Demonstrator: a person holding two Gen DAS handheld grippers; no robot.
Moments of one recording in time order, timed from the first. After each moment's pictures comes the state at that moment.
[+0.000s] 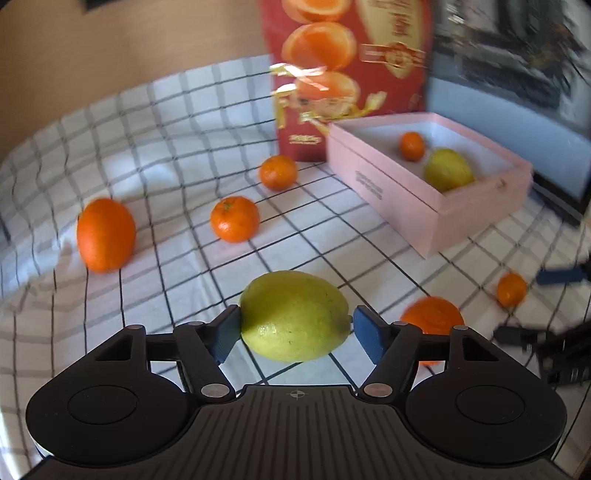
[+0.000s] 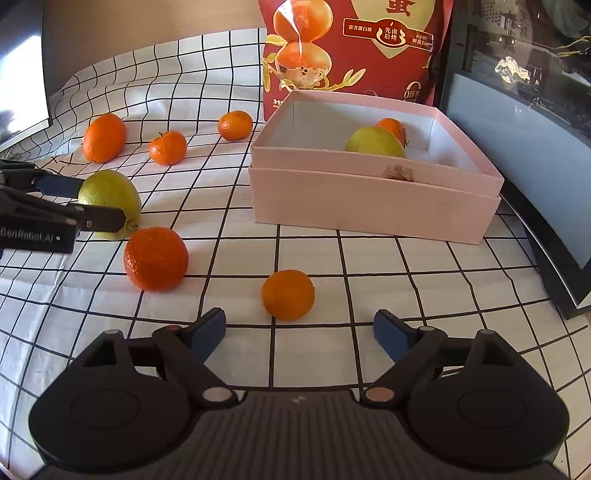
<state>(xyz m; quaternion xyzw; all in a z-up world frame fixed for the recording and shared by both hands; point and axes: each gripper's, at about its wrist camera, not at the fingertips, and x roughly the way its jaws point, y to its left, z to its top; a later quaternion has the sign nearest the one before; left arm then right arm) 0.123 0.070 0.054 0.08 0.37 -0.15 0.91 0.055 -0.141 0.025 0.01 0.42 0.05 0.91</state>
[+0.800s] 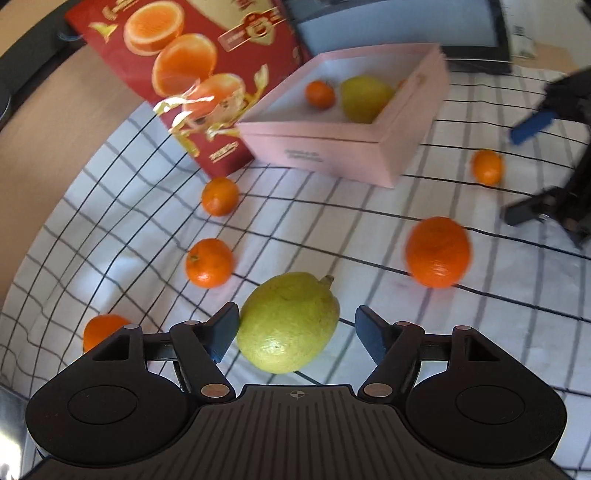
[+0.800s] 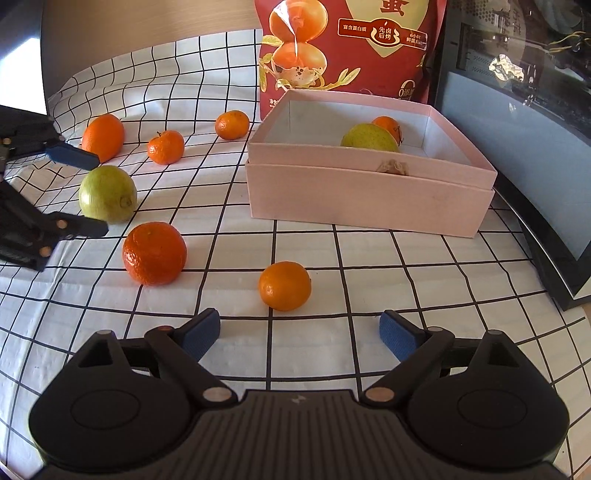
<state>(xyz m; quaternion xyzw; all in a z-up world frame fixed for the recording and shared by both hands) 0.127 0.050 0.048 0.37 0.33 -0.26 0.83 0.048 -0.140 0.024 0.01 0.42 0.04 0.91</state>
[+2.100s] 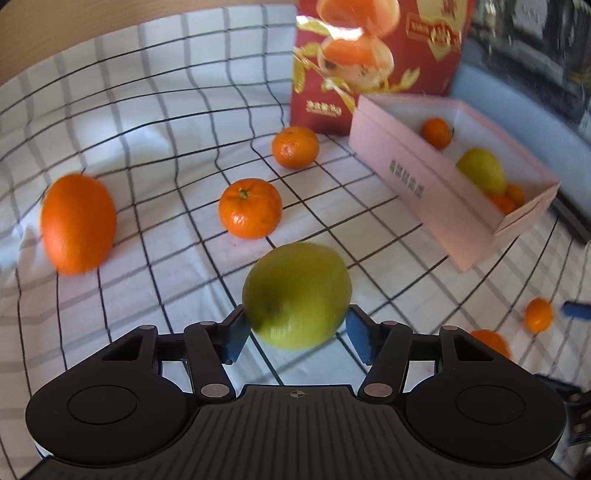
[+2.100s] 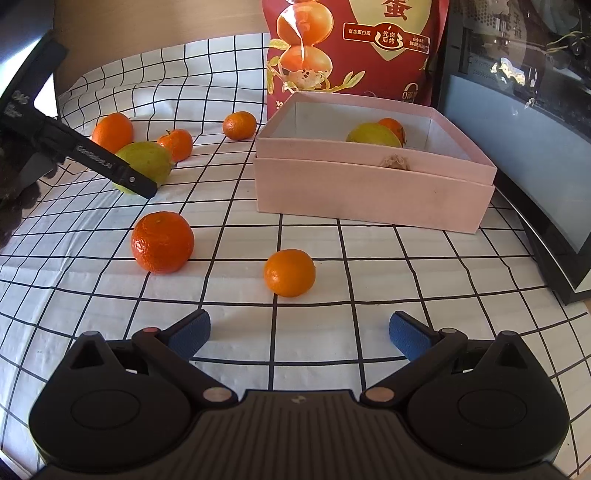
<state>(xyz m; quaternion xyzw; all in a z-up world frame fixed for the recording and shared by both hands) 0.185 0.101 0.046 0.05 0.44 -0.19 0.88 0.036 -0.140 0.021 0.01 0.40 0.05 0.91</state>
